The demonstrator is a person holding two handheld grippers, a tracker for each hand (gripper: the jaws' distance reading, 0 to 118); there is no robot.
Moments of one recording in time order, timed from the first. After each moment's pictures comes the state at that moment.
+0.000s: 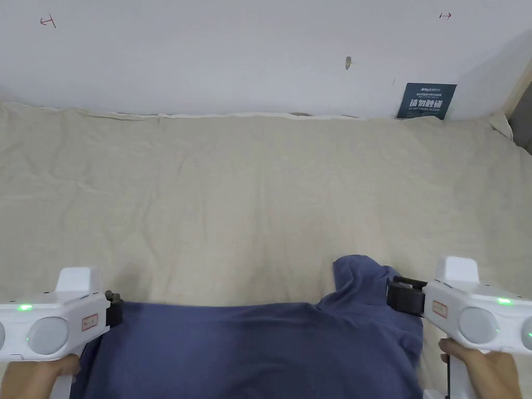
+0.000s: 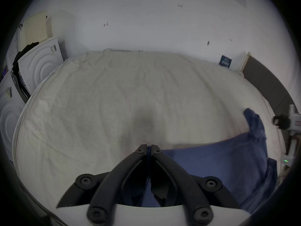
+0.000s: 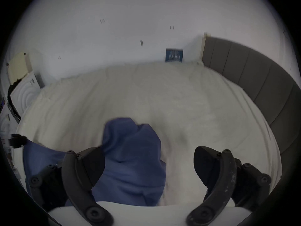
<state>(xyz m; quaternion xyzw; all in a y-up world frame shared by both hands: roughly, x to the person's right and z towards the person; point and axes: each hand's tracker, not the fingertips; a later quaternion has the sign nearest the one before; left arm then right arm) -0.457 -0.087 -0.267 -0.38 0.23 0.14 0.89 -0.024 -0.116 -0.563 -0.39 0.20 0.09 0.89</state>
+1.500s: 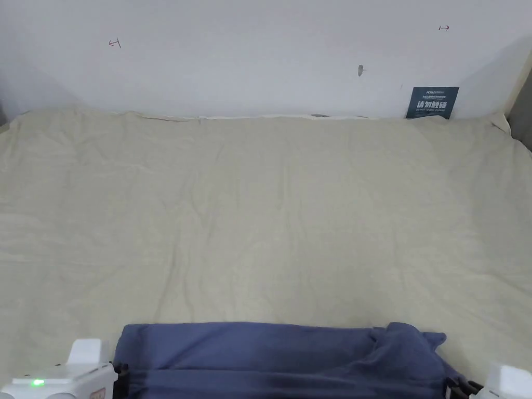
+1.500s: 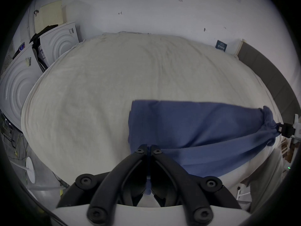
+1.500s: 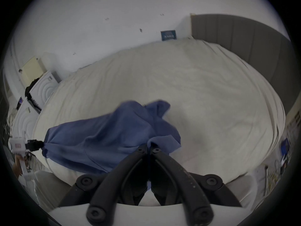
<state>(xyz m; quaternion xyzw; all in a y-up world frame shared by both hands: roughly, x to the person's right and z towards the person) -0.344 -0.142 -0.034 -0.43 0.25 0.15 0.85 0.150 -0.133 -0.290 -0.45 0.23 0.01 0.87</state>
